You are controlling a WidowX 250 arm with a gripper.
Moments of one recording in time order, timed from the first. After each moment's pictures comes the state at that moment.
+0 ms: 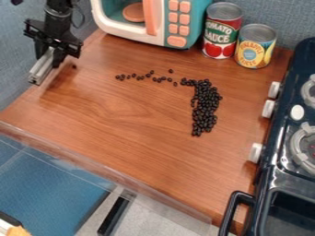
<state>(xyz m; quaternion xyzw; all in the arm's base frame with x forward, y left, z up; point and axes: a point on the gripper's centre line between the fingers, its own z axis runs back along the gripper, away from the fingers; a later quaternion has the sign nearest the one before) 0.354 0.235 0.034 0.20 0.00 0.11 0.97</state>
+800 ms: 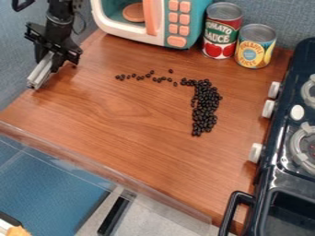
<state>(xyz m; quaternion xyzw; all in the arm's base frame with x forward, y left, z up) 0.354 0.224 0.022 0.20 0.00 0.08 0.98</state>
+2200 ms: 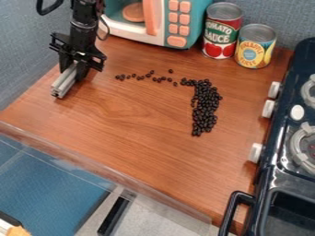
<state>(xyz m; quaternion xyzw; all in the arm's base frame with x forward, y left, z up) 0.362 0.171 0.014 0.14 0.04 0.06 0.99</state>
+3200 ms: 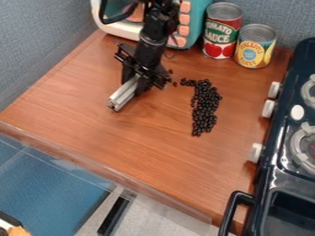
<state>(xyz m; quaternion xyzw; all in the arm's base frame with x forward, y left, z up) 0.373 0.047 0.010 0.14 0.02 -0.07 0.99</state>
